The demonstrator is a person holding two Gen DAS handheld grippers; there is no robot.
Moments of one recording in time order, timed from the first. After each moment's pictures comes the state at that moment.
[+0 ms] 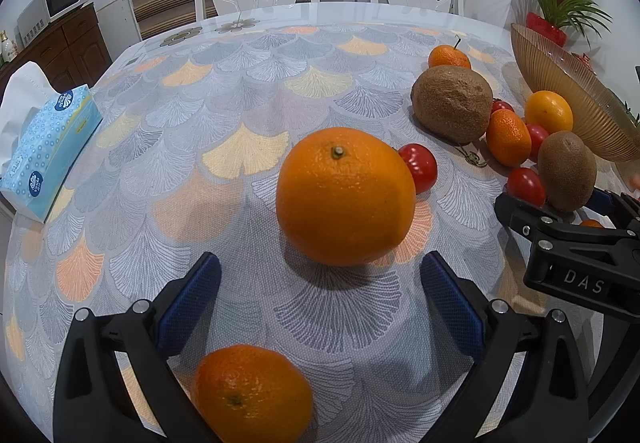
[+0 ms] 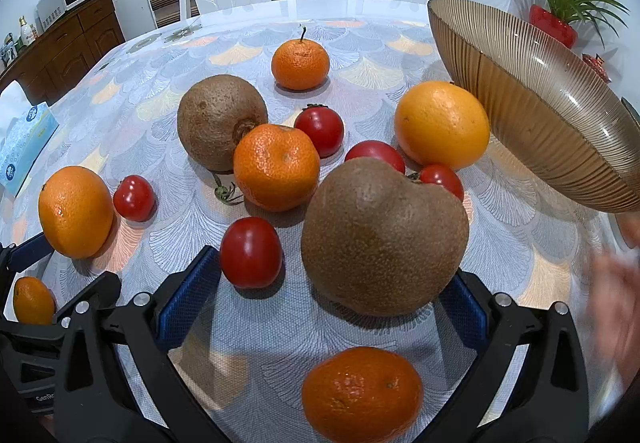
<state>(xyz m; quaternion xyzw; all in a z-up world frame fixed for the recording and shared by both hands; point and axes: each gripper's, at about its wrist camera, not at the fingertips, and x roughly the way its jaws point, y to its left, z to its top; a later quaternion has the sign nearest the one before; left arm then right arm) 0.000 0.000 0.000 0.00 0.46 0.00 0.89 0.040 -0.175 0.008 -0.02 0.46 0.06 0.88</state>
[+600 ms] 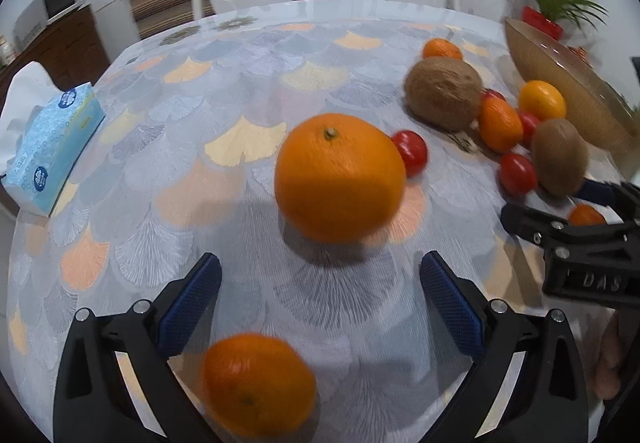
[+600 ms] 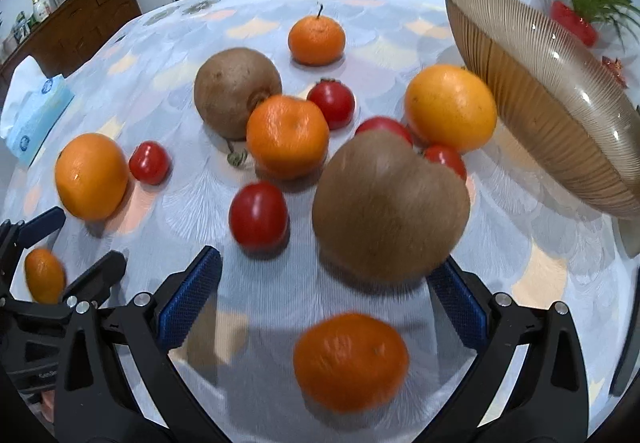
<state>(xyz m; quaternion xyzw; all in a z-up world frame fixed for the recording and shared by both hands) -0.014 -0.001 0.004 0.01 0.47 -0.01 0.88 0.036 -0.176 0.008 -0.03 0.50 0.10 0.86</state>
